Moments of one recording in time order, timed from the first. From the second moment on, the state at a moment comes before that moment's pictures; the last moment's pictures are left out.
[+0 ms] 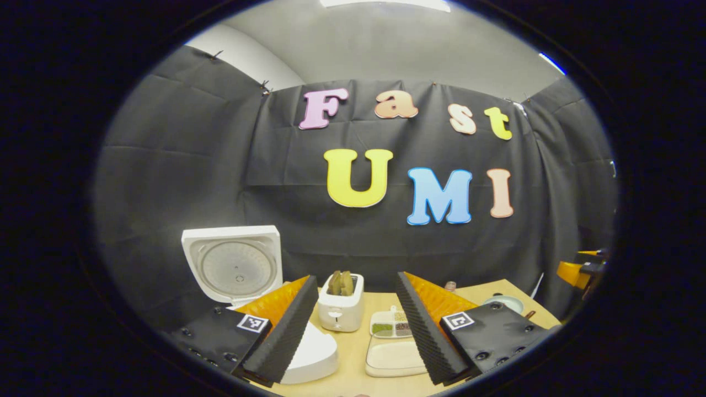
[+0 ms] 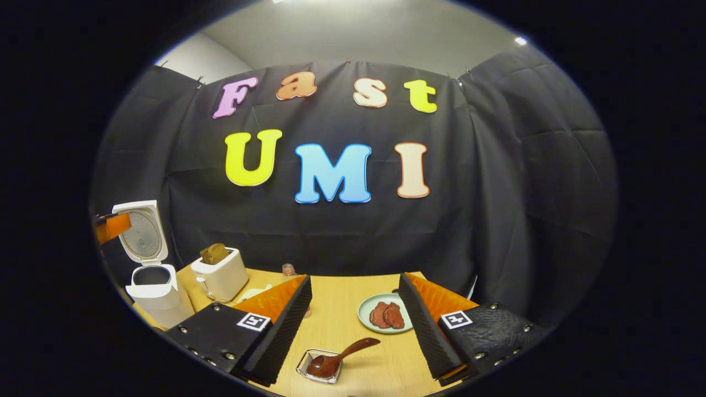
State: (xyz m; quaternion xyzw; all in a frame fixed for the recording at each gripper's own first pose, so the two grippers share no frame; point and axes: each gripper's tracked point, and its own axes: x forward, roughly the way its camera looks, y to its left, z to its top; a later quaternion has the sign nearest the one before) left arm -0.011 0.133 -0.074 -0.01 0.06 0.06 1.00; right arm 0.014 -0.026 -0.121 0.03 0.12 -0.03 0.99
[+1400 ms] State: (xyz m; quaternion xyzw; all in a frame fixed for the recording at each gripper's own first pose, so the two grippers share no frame) left arm -0.001 0.114 -0.098 0.02 0.09 0.04 0.99; right arm 0.058 -0.003 -0.301 0.22 0.32 -0.02 0.92
